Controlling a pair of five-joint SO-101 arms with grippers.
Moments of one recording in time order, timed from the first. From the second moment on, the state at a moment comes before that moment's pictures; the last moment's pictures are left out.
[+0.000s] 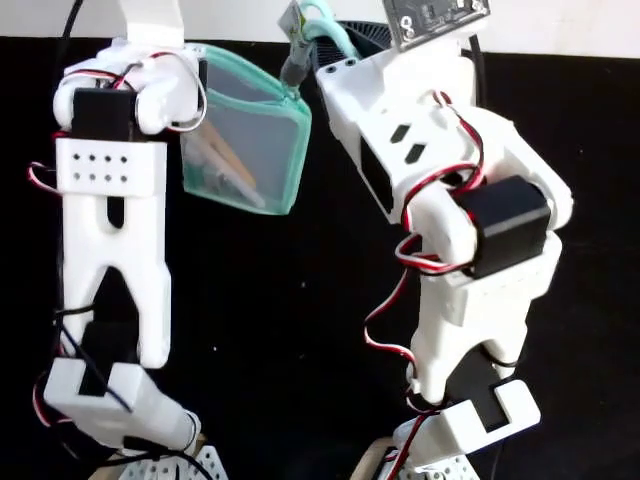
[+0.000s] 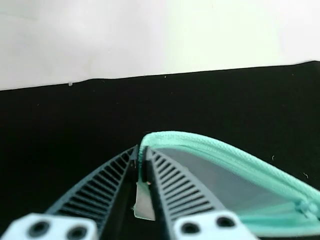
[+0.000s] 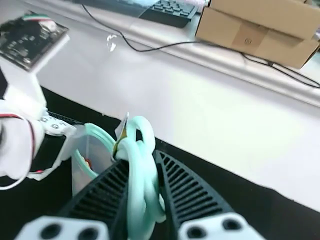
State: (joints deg) left arm 0.4 13.7 -33.7 75.4 -2.2; right arm -26.4 0.0 -66.7 85.1 9.0
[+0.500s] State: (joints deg) left arm 3.0 15.3 -52.8 81.7 -7.5; right arm -26.4 -0.4 -72.0 85.1 9.0
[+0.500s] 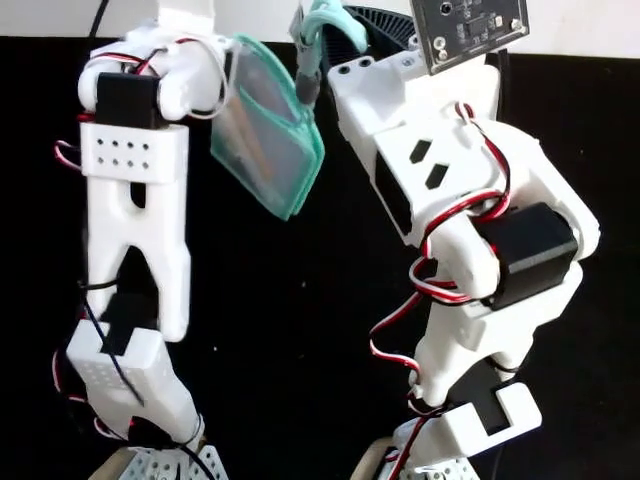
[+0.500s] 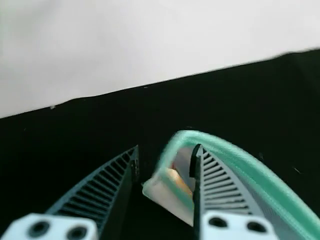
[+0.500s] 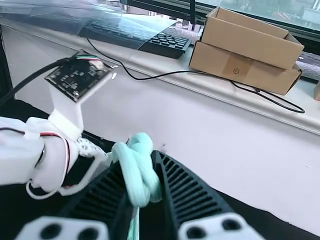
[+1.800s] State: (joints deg) left arm 4.8 -16.2 -30.4 101.1 13.4; right arm -28.7 2.2 -72.2 79.3 9.0
